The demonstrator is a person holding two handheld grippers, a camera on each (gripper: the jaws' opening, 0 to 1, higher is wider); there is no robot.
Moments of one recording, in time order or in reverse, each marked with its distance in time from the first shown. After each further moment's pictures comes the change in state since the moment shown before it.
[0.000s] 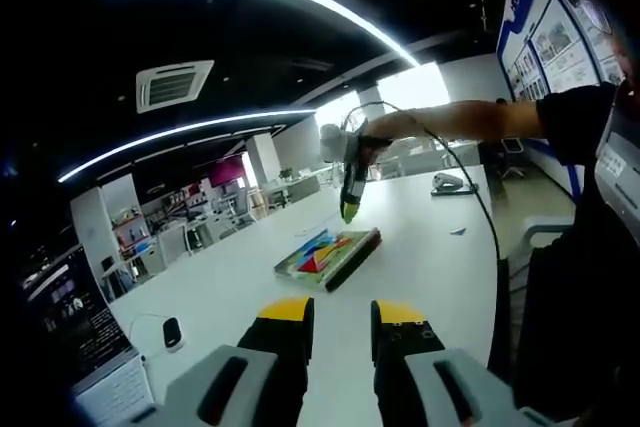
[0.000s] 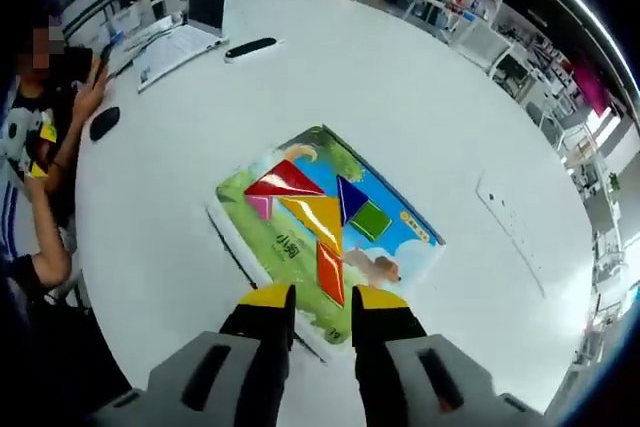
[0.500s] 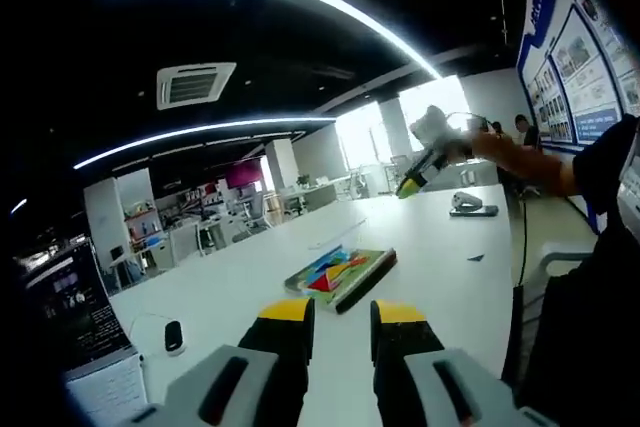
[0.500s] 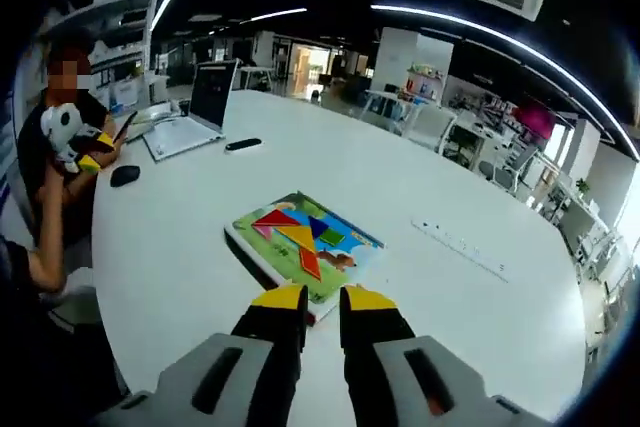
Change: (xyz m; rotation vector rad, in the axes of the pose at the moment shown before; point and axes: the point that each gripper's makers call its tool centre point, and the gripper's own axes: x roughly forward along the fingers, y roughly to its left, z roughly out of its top) left arm 0.026 0.015 0.031 -0.079 -0.050 0.075; right arm -0.110 -0.042 -0.022 0.062 -0.471 -0.164
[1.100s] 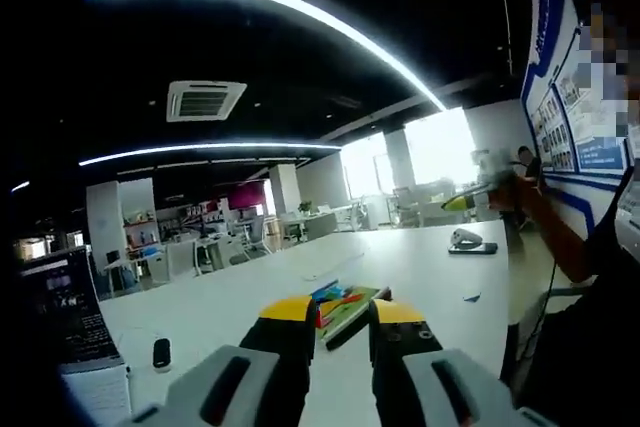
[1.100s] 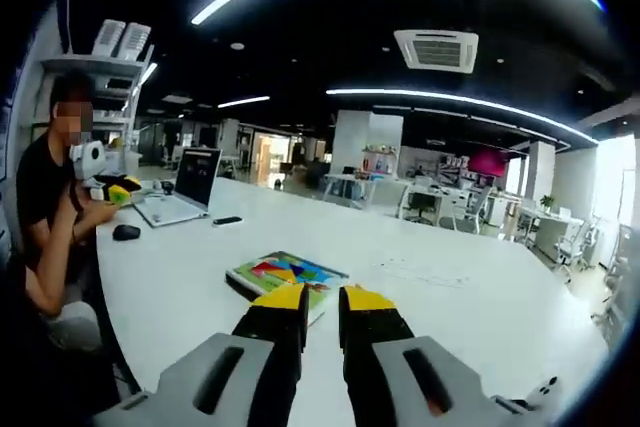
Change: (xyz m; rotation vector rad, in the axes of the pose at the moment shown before) left arm 0.003 -0.011 0.030 -0.043 -0.122 -0.012; right arm -0.121 -0.001 -0.026 0.120 -0.389 -0.196
